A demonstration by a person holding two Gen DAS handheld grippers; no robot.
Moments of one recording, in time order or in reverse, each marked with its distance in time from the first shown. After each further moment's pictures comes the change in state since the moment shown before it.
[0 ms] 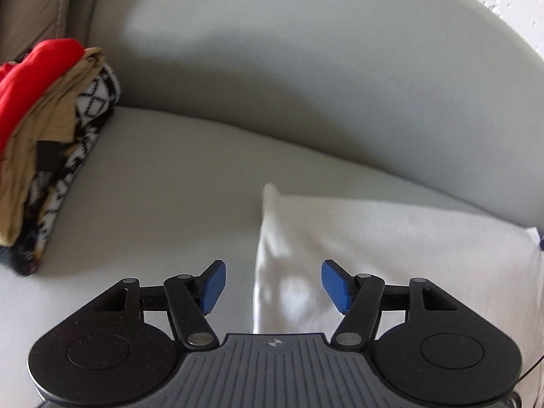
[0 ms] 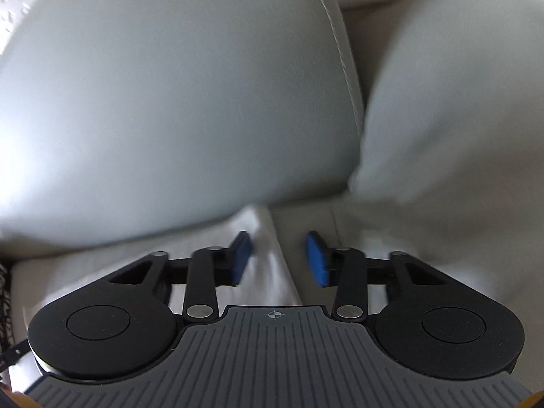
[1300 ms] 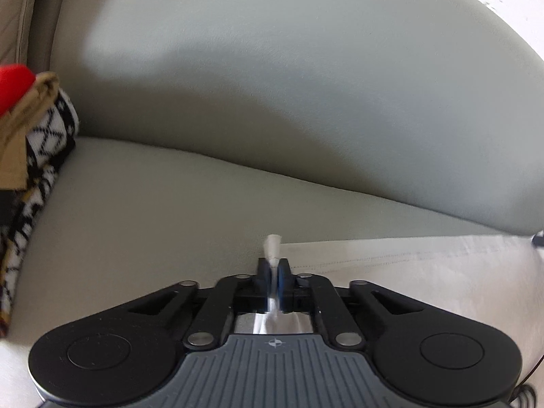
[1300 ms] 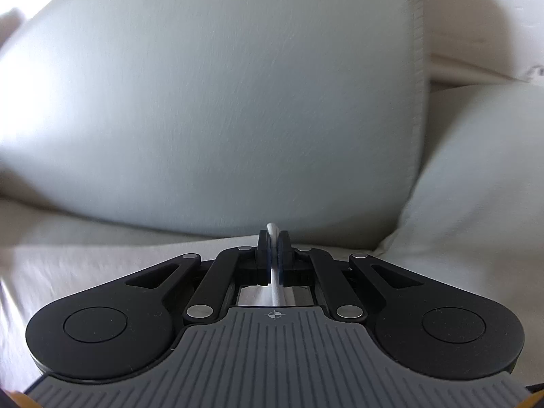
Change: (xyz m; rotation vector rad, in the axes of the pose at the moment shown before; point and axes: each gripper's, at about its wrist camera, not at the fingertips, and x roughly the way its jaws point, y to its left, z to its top) left arm 0.017 -0.007 0.026 0.103 -0.054 -0.020; right arm -0.021 0.047 -0.034 -0.295 -0.163 -0.077
